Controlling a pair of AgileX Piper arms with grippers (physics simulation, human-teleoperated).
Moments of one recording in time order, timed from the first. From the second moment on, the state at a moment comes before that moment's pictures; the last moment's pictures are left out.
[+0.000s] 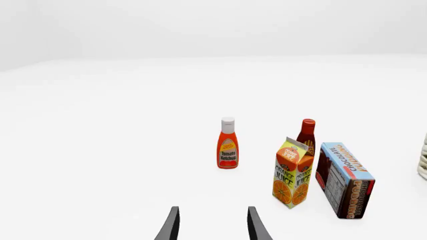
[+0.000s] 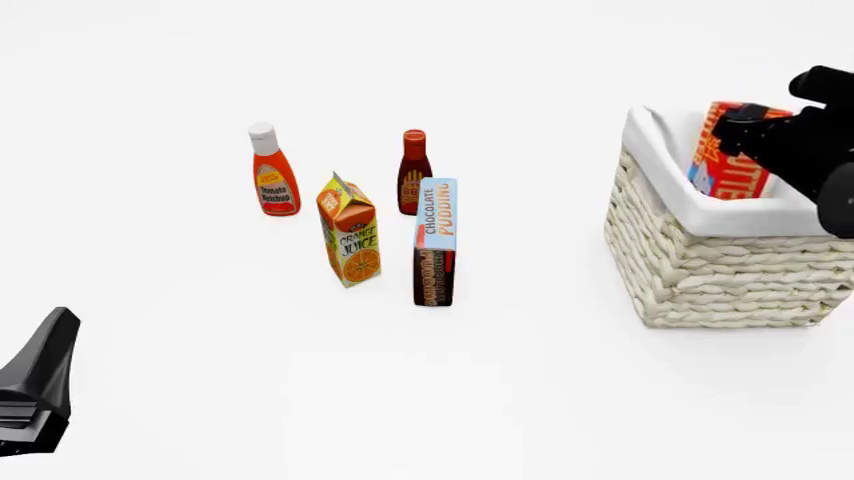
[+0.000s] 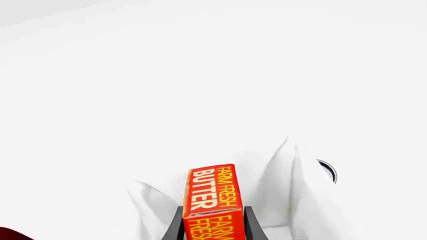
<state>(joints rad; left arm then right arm) -0.02 0.00 0.00 -0.02 0.02 -0.17 1.56 -0.88 -0.38 0.17</state>
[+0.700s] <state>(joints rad) -0.02 0.00 0.00 -0.03 0.02 -0.18 1.54 -0.88 -0.39 0.21</state>
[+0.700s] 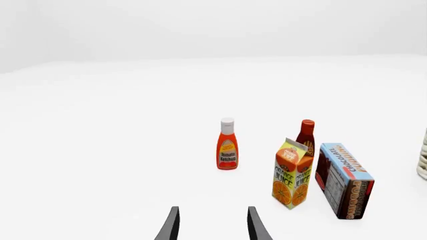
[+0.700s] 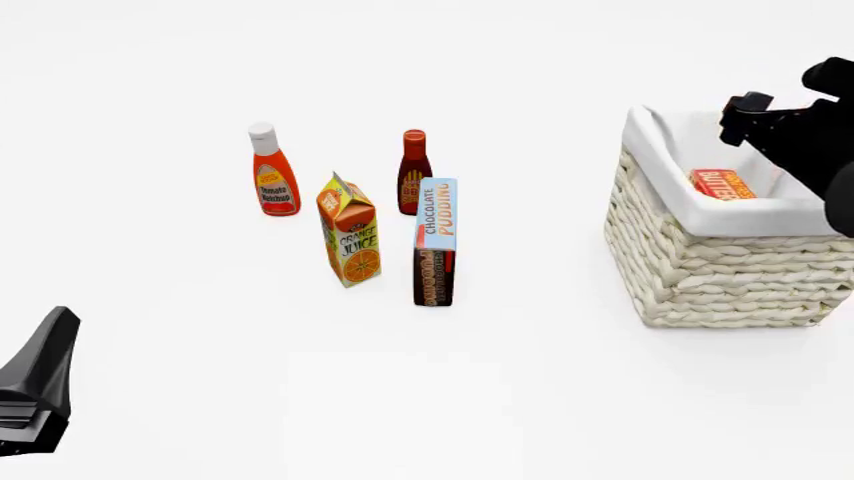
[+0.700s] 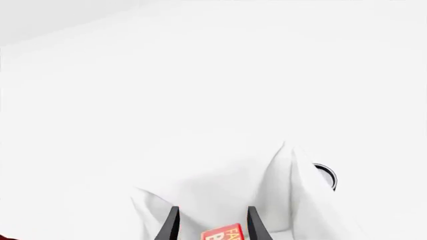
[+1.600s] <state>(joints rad) -0.02 0.00 0.00 -0.03 0.02 -0.09 1.21 -0.90 -0.17 0.16</state>
